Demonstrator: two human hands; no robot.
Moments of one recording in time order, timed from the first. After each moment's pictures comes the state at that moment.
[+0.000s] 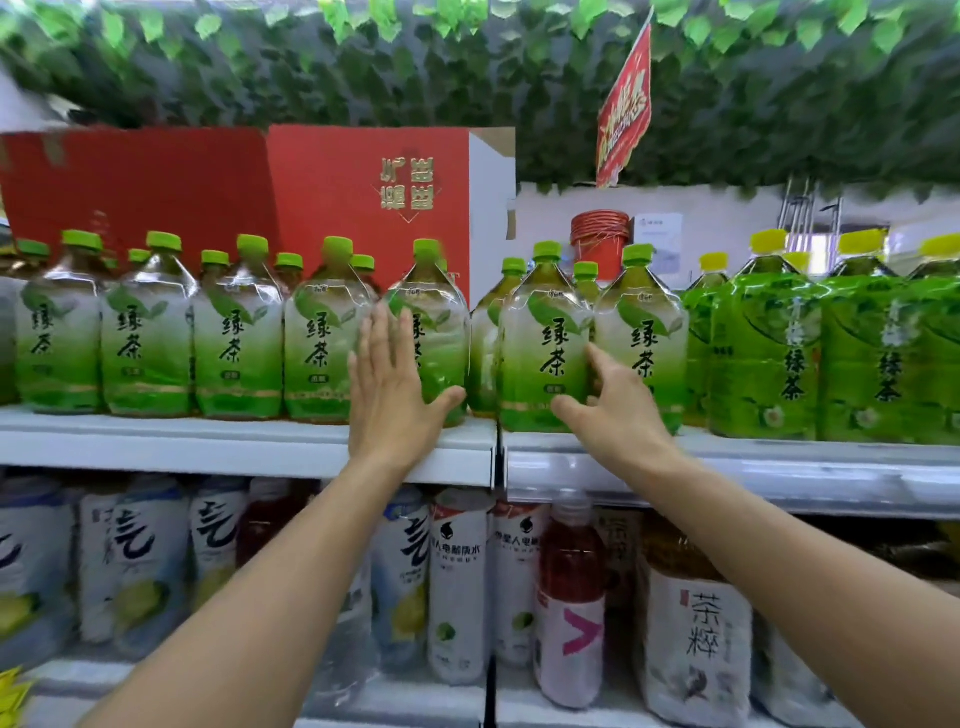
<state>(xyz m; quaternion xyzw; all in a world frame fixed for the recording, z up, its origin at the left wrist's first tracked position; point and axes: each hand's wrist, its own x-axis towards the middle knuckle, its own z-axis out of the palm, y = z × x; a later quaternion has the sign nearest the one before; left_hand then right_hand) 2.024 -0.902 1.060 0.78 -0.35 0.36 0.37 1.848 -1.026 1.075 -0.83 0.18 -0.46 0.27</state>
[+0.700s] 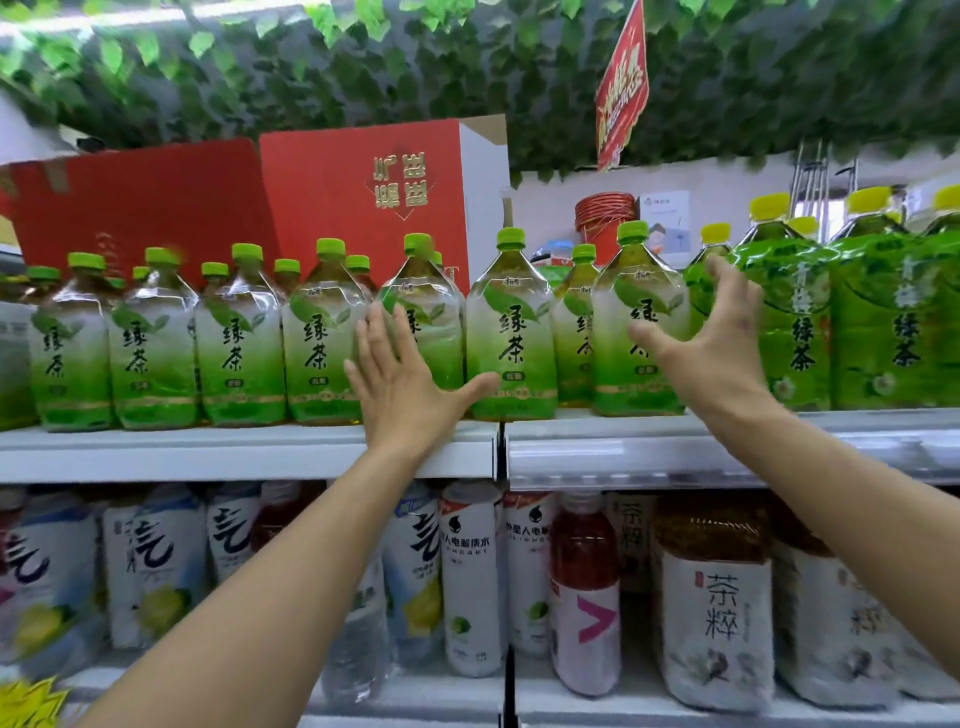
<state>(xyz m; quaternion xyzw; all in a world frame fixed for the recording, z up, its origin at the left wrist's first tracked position) 2.008 -0.910 1.066 0.81 -0.31 0.32 0.38 1.809 -1.065 1.094 -0.72 0.20 -0.62 0.24</state>
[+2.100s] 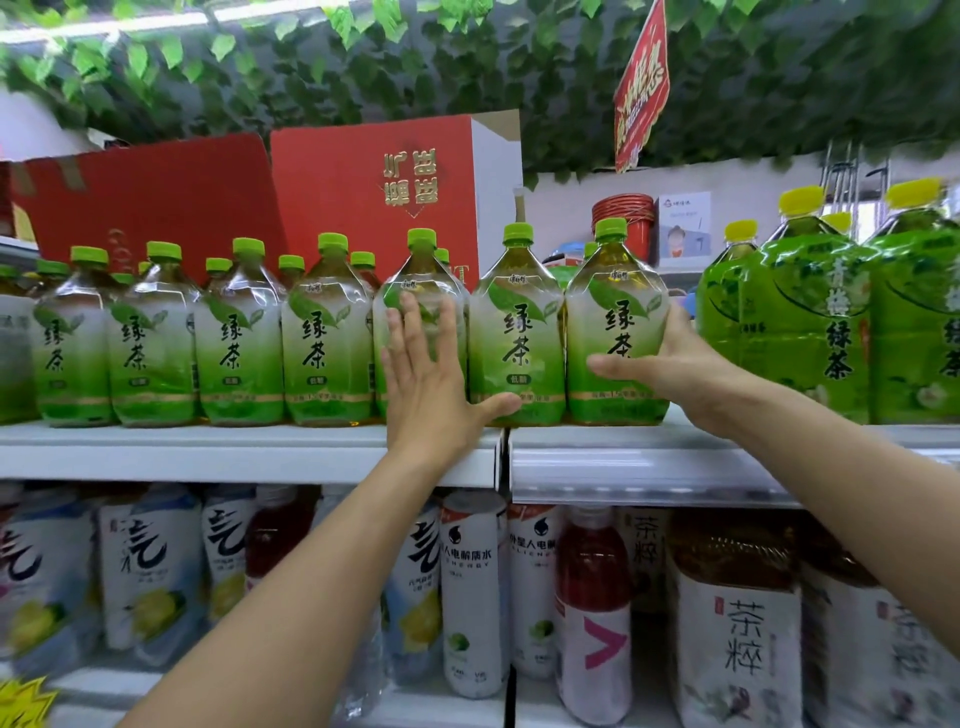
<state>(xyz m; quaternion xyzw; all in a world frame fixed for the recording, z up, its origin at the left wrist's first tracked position) 1.999 -0.926 1.067 0.80 -0.36 0.35 0.32 1.858 -1.118 1.103 -0.79 0.15 -0.40 0.44</state>
